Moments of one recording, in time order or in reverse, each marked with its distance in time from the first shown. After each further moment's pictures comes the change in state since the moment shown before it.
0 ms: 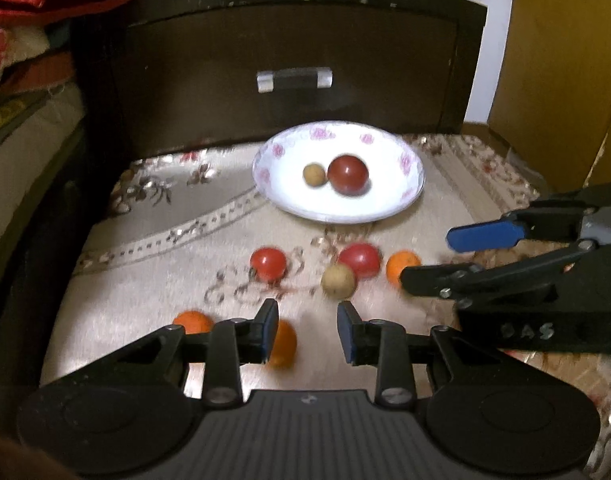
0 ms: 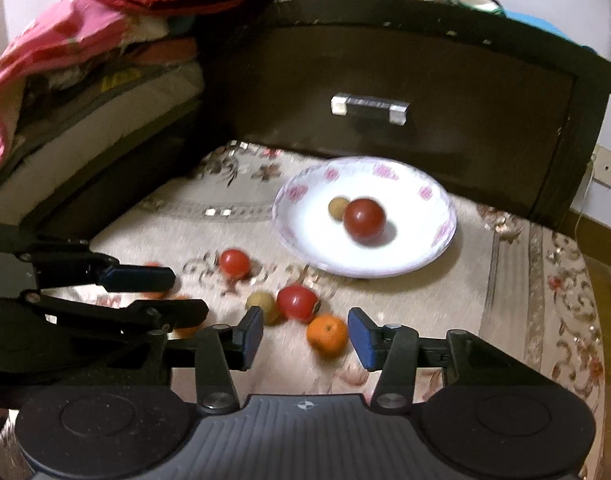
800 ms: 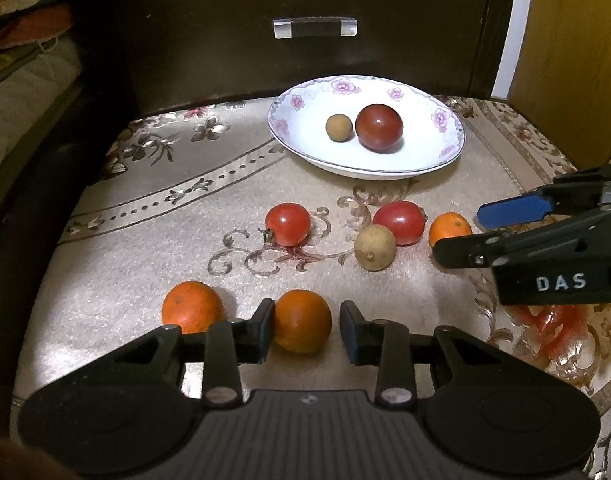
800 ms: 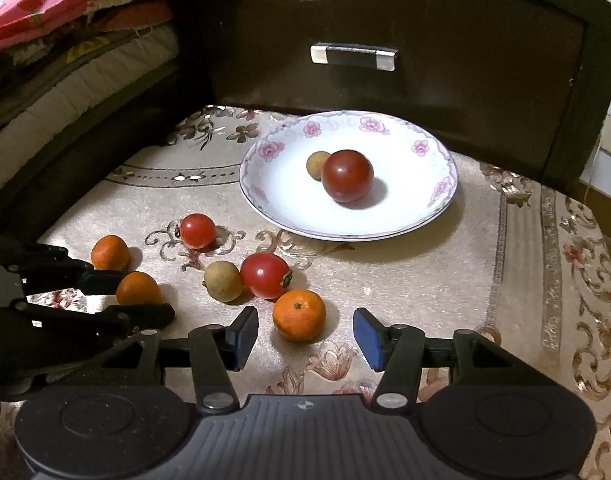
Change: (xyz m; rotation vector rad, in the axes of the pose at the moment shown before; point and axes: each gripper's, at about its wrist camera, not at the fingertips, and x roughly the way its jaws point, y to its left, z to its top) left arm 0.045 0.011 -0.012 -0.013 0.067 0.022; right arm 0.042 -0.023 -0.007 0.029 0.081 -0.001
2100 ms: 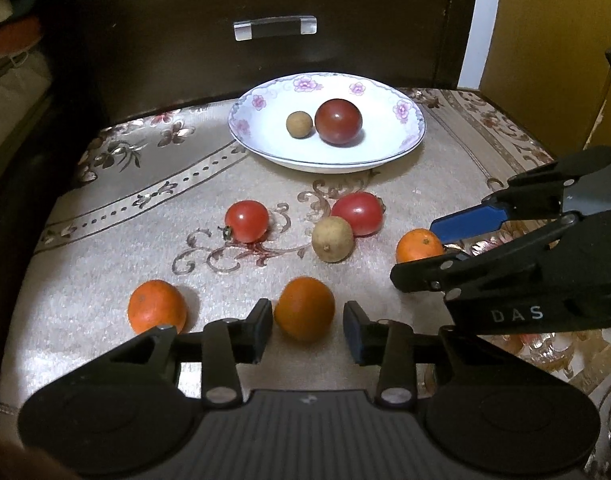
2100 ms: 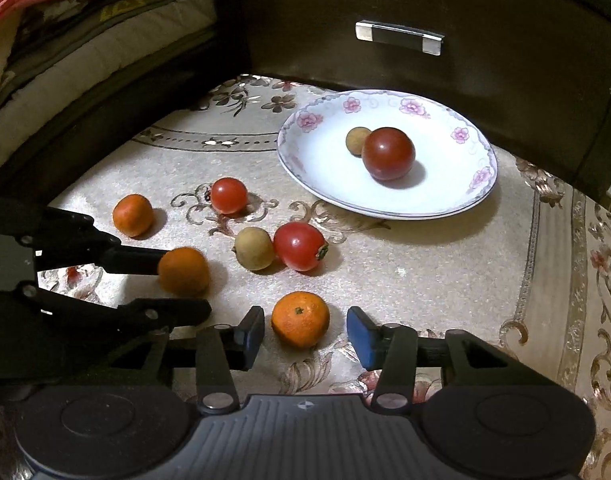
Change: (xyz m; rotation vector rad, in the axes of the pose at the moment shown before) left arm -0.002 -0.015 -0.004 0.054 0.001 -0.062; right arm 0.005 0.012 -0.004 -0.083 0.065 0.050
